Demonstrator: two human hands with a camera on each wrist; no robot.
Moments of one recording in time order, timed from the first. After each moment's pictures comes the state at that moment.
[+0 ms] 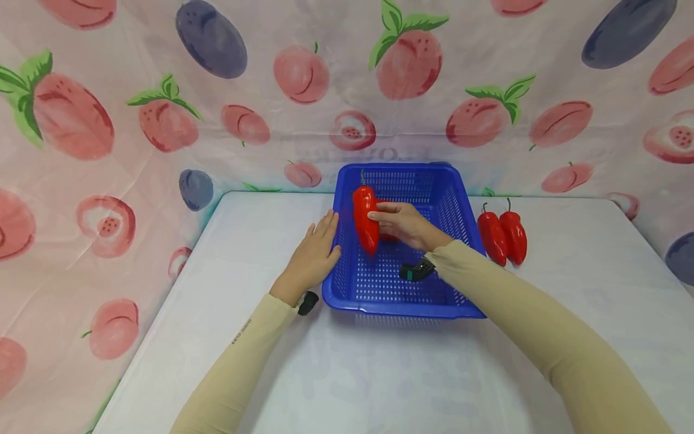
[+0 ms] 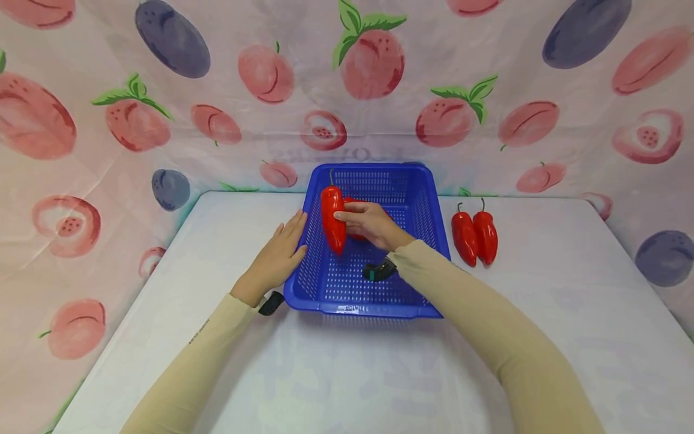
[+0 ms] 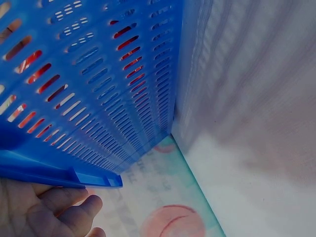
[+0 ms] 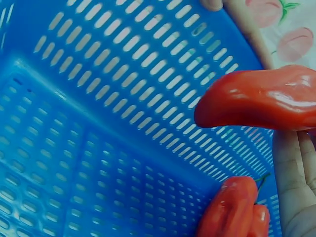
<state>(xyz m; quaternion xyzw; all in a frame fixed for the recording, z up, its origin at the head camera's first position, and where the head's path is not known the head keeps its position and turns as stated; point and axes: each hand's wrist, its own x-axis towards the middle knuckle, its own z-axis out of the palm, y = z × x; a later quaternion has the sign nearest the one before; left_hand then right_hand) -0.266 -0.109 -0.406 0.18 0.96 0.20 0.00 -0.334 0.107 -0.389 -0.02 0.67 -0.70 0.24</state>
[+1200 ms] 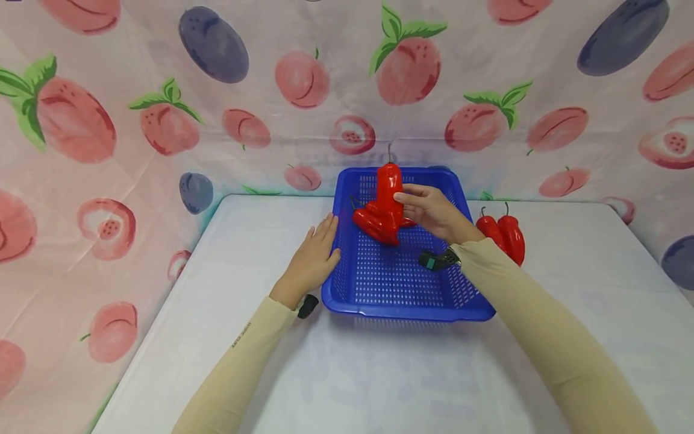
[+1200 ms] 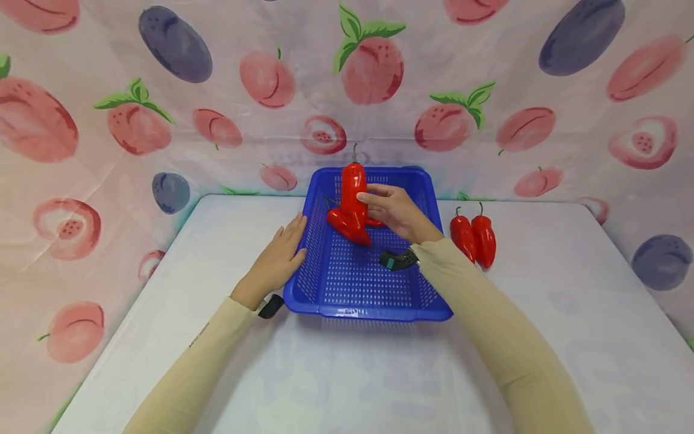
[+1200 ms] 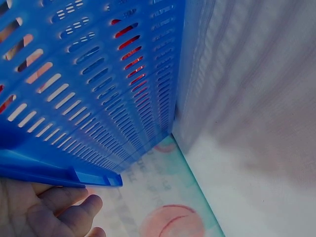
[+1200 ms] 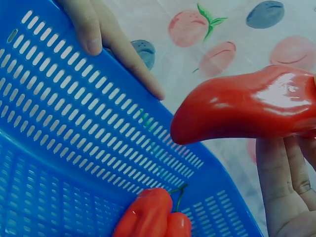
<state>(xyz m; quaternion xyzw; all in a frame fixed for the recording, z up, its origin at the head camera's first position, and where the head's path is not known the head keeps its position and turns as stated) -0.266 -0.110 -0.408 0.19 0.96 0.21 -0.02 -0.328 0.149 -0.347 -0.05 0.59 -0.77 0.21</state>
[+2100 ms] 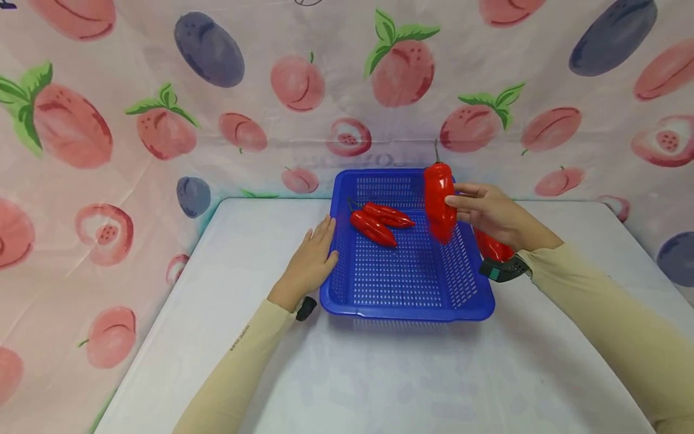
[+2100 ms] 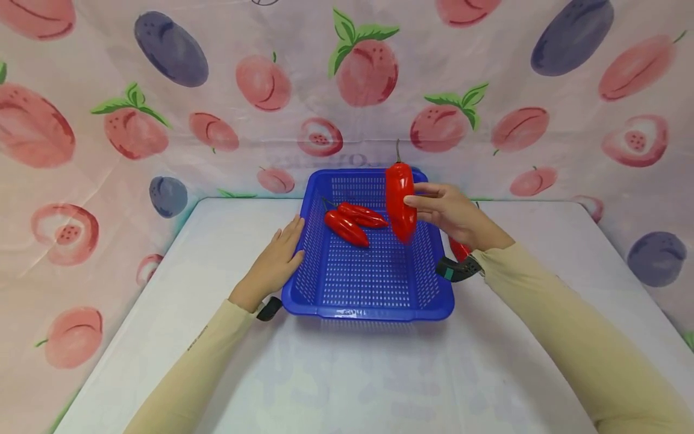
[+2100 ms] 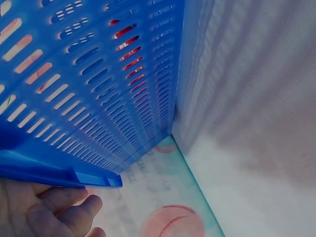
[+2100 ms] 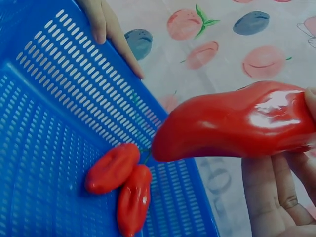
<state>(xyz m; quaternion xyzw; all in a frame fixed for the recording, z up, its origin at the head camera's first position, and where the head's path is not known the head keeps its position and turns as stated) -0.266 -0.109 -0.409 0.19 0.96 0.21 -0.02 -0.286 0.227 -0.310 -0.06 0.69 -0.69 0.20</state>
